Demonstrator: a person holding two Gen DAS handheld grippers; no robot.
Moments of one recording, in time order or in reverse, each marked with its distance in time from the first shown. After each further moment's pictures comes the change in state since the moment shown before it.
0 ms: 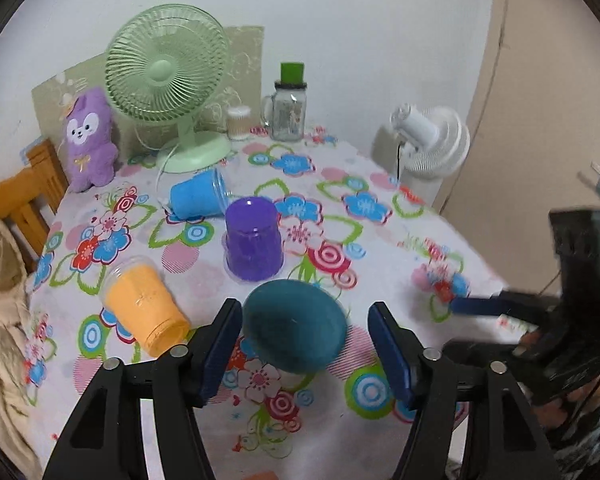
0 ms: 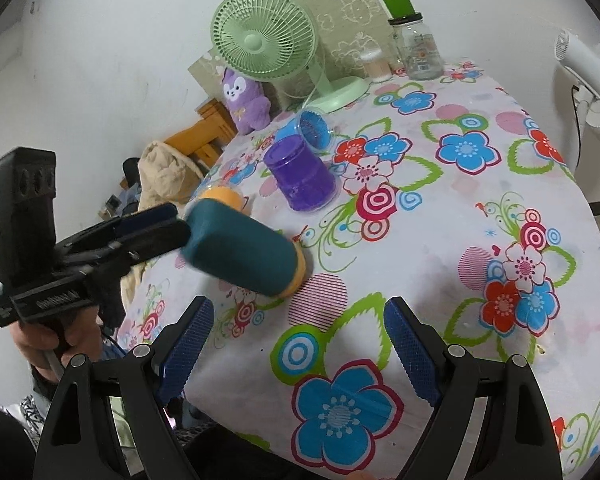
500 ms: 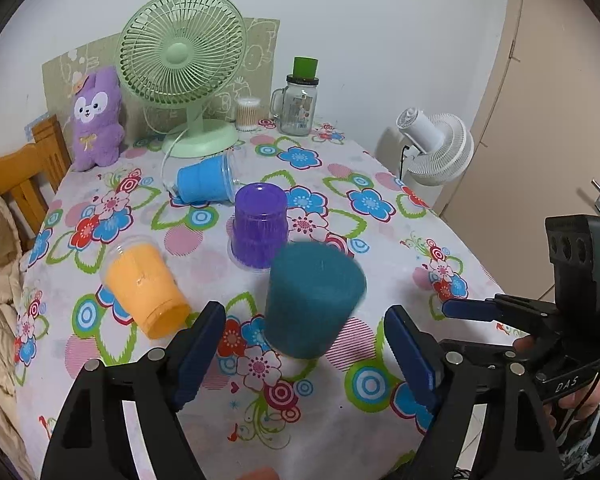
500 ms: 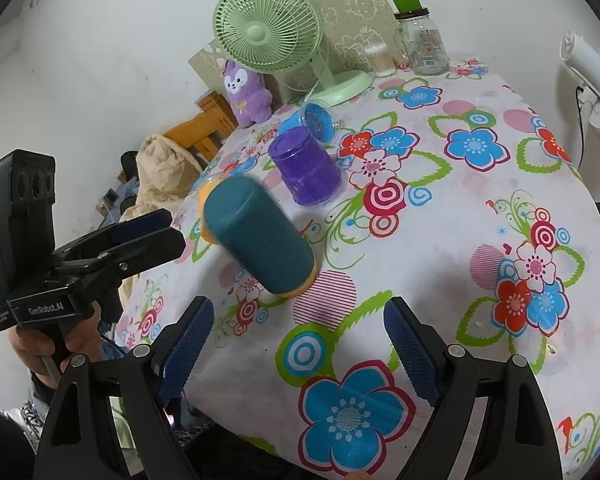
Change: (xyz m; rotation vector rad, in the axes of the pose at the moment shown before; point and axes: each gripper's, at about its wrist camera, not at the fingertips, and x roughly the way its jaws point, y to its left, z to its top) left arm 0.001 0.011 -0.010 -0.052 0.014 -0.014; right arm 0.010 0.007 0.000 -0.006 0.017 -0.013
